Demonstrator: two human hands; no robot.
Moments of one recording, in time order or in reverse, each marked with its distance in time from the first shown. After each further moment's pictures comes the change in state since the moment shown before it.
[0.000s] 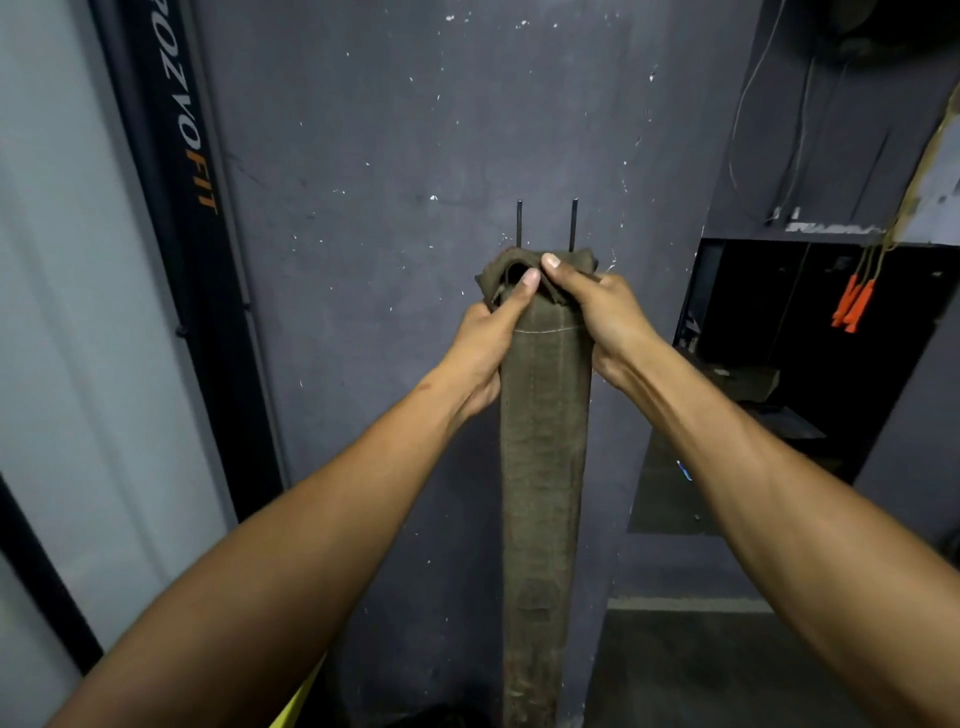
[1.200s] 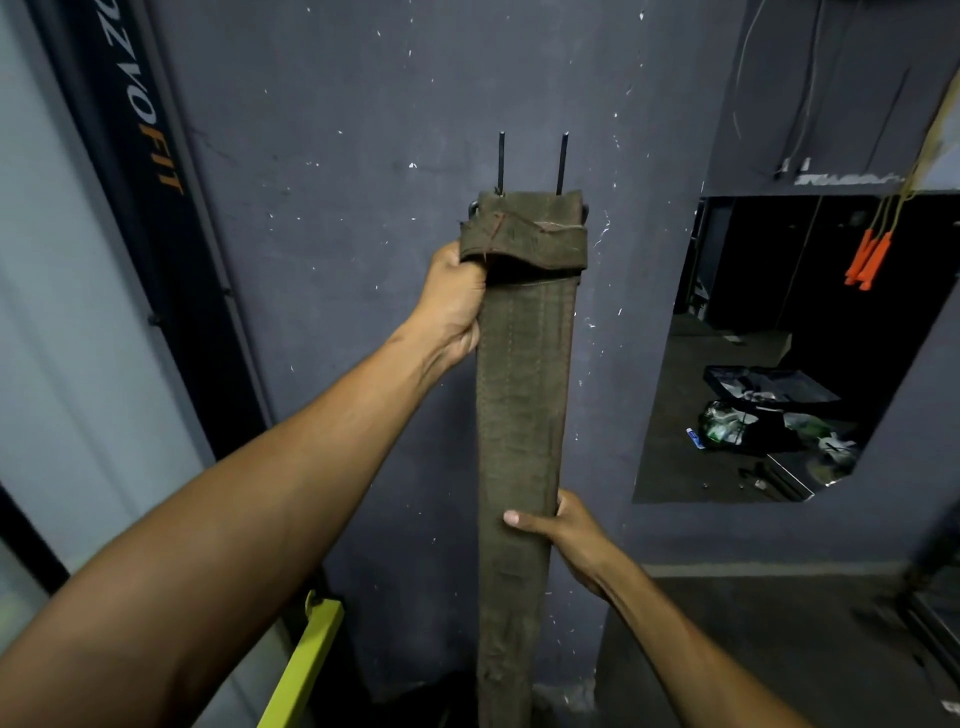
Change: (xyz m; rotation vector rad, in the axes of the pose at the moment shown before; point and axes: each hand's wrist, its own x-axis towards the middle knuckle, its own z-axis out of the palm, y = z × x) left_hand 0.021 0.010 -0.001 0.072 0.040 0.112; right_hand -0.116 0.235 -0.046 0.030 -0.154 0.395
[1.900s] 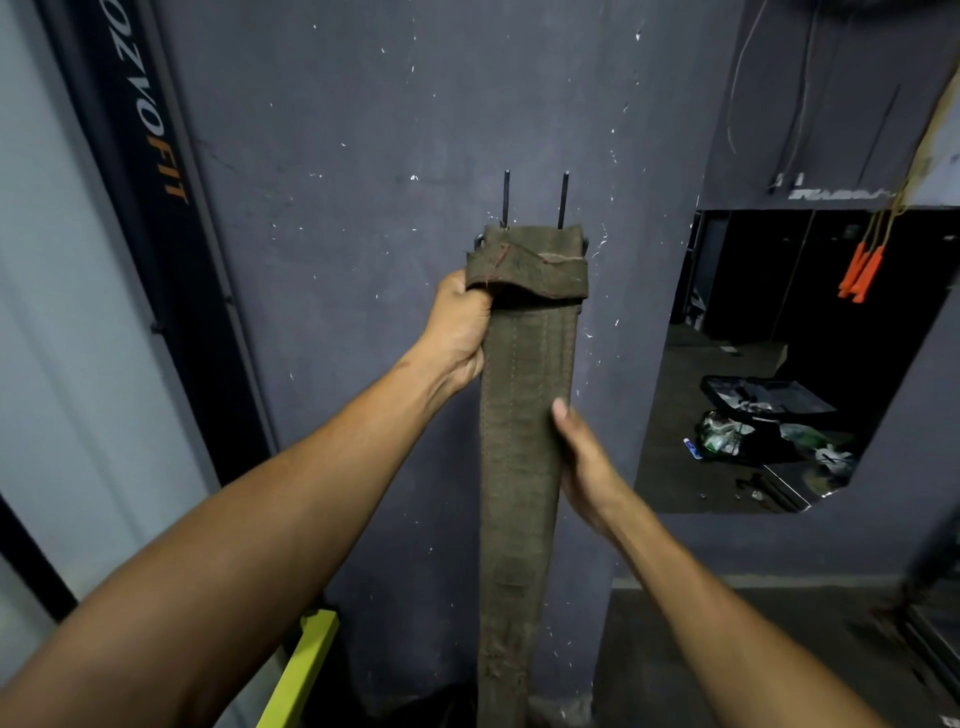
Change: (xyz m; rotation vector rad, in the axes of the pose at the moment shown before) left_hand -0.006 -0.013 0.001 0.013 0.036 -0.032; right_hand 0.005 -0.090 0.007 0.130 0.009 -0.228
